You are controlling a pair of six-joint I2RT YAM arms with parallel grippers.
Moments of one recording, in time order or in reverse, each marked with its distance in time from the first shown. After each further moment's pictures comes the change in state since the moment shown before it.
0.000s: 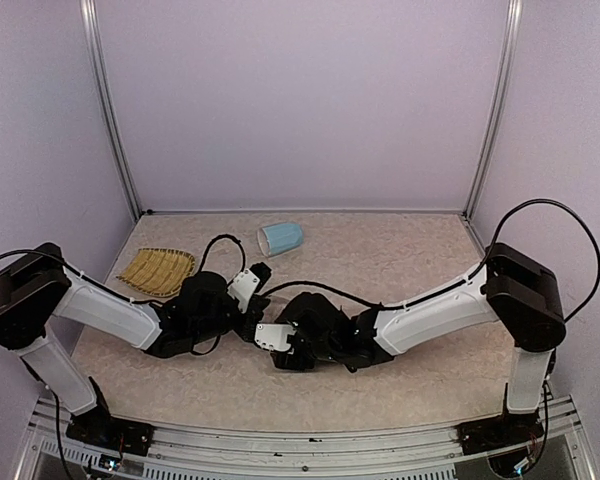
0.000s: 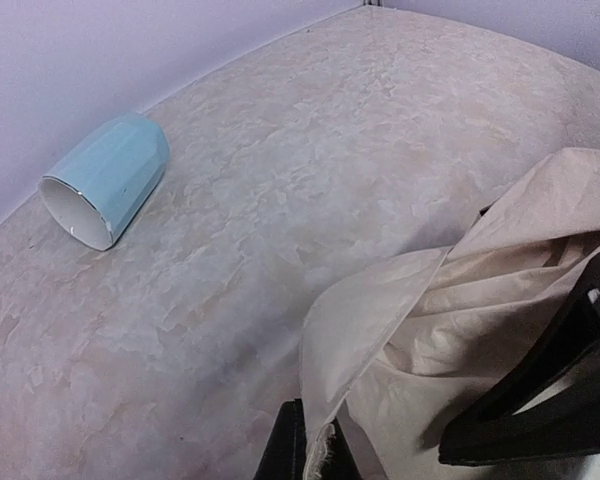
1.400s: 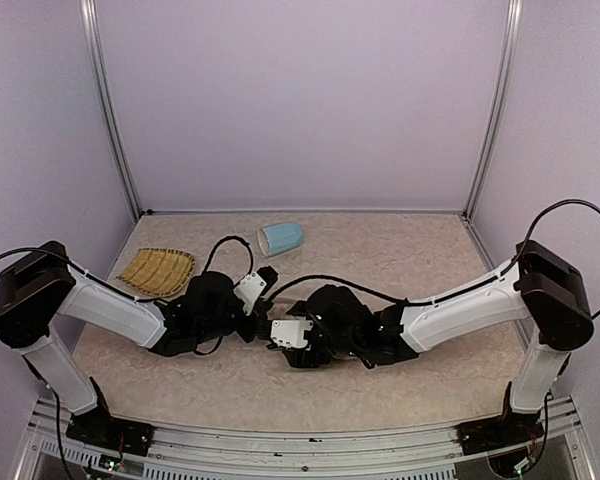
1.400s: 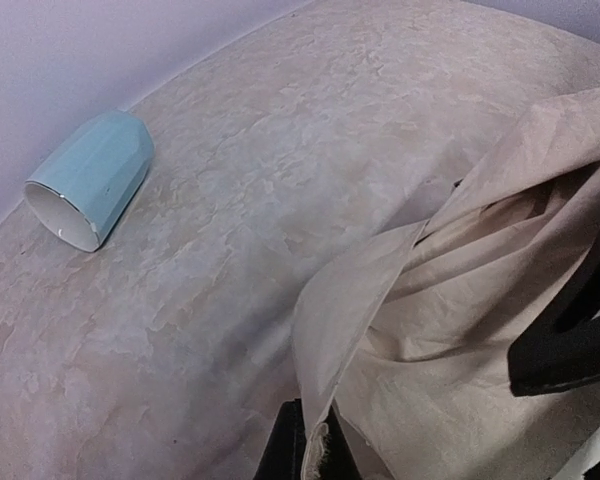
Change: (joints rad) left arm -0.014 0.026 0.035 -0.050 0.004 0.040; right arm -0.025 -0.155 -0.132 0.040 -0.026 -0.064
